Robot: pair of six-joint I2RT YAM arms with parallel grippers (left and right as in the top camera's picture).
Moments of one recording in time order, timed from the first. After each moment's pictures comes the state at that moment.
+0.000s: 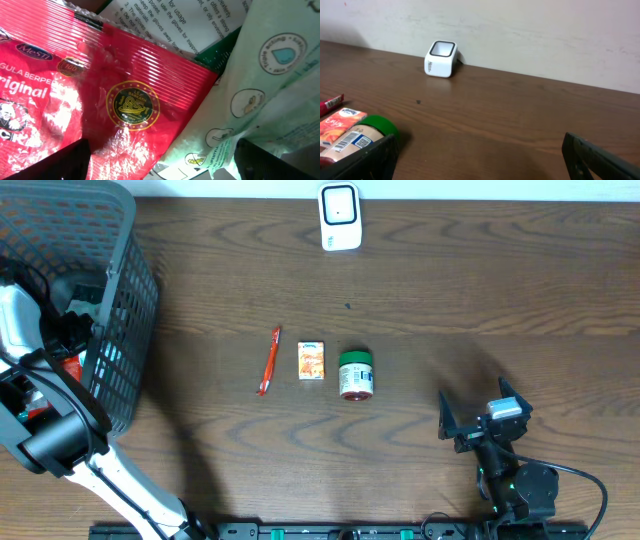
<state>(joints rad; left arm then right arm) 0.60 2.15 1.76 -1.12 -0.08 -0.10 0.07 0.01 0.01 -0.06 -0.15 -0.07</state>
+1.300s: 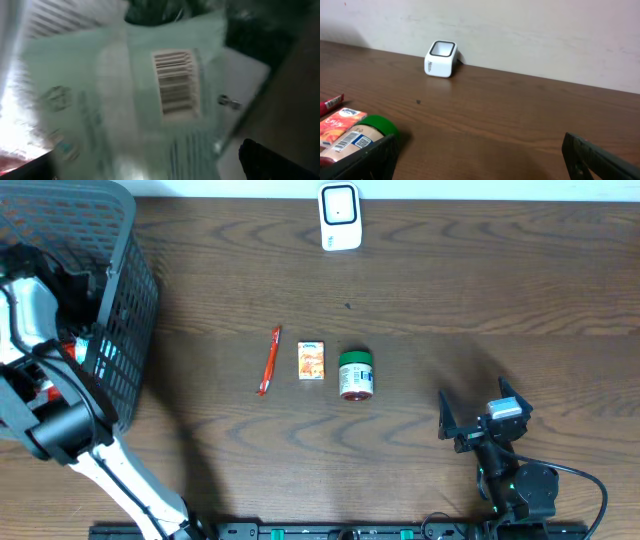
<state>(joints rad) 0.54 2.20 1.77 -0.99 0.09 0.34 0.07 0.01 0.01 -0.06 -0.15 -0.07</state>
